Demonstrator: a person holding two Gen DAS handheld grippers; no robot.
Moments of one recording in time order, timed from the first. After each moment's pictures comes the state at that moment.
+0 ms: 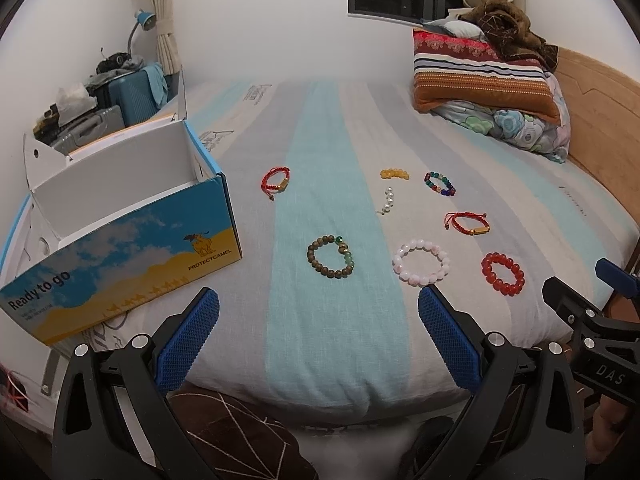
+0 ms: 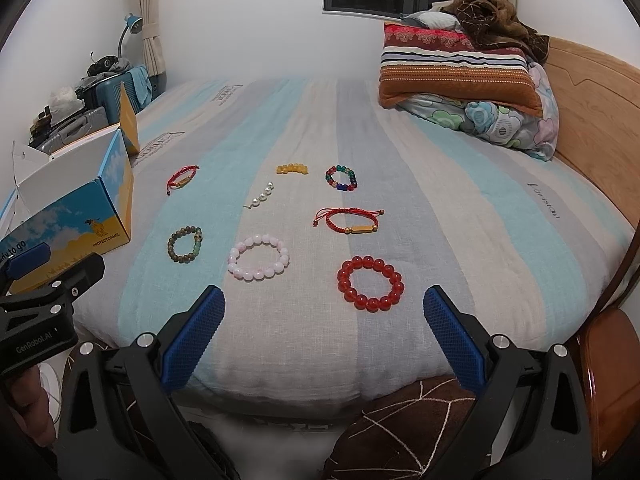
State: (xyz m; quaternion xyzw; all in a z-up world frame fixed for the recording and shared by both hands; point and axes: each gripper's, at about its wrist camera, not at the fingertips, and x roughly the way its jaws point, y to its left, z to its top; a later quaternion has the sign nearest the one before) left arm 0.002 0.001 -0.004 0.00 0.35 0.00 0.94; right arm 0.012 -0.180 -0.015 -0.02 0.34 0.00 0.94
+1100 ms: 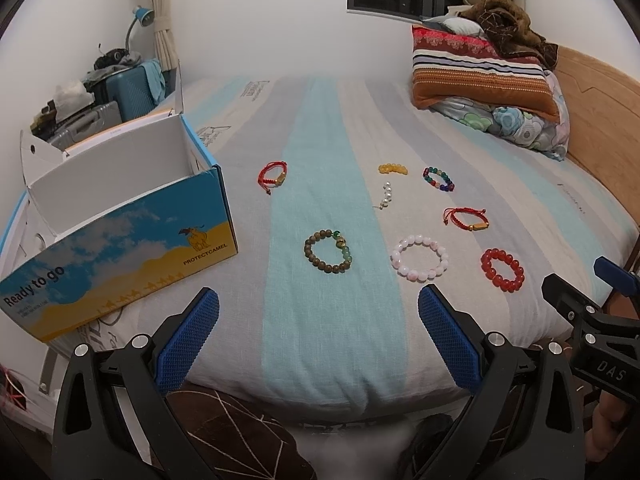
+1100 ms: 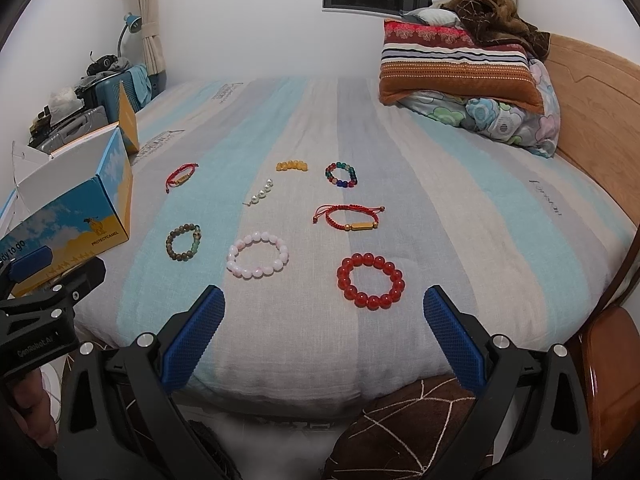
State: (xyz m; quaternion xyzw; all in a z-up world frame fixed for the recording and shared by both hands) left arm 0.003 -0.001 -0.007 0.00 0.35 0.00 0.94; right arm 0.014 -0.178 -0.020 -0.02 0.35 0.00 0.94
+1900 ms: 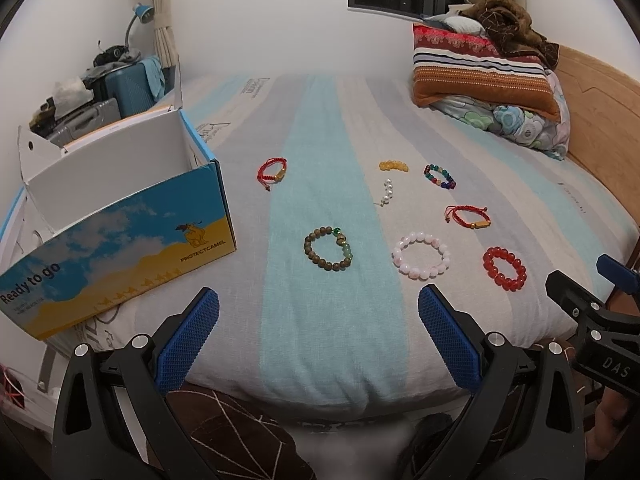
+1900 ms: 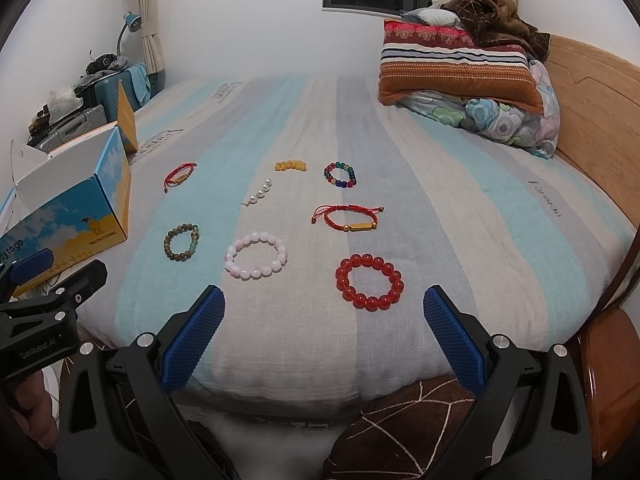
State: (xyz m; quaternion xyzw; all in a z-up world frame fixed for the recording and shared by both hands) left arm 0.007 -0.001 -0.009 -0.01 0.36 0.00 0.93; right arm 0.018 -0.178 -0.021 -0.02 0.35 0.00 0.94
